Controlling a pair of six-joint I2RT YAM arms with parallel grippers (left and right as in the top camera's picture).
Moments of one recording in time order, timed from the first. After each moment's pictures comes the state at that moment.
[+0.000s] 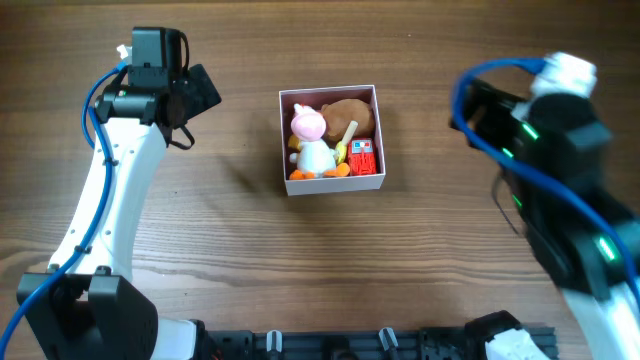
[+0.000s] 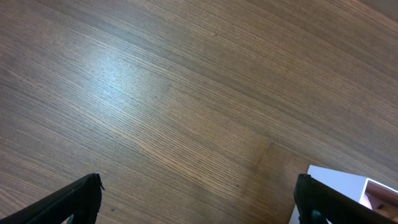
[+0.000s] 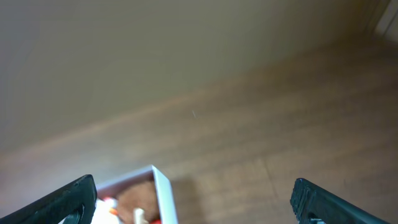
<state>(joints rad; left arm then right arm) -0.06 1.61 1.40 -0.81 -0.22 -0.52 0.31 1.01 1.31 -0.76 0.36 0.45</state>
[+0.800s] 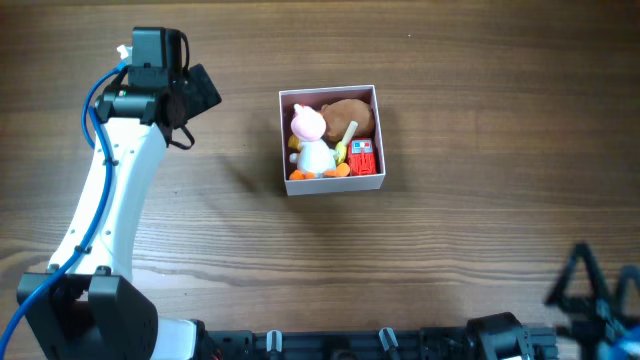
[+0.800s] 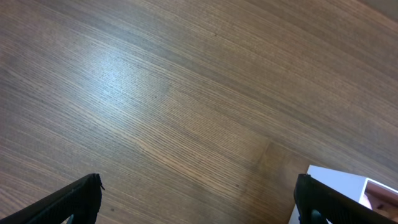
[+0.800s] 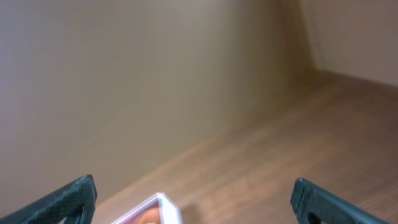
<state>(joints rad) -0.06 1.61 1.40 -0.81 -0.22 -0.52 0.18 0.09 0.98 -0.94 0.39 0.55</state>
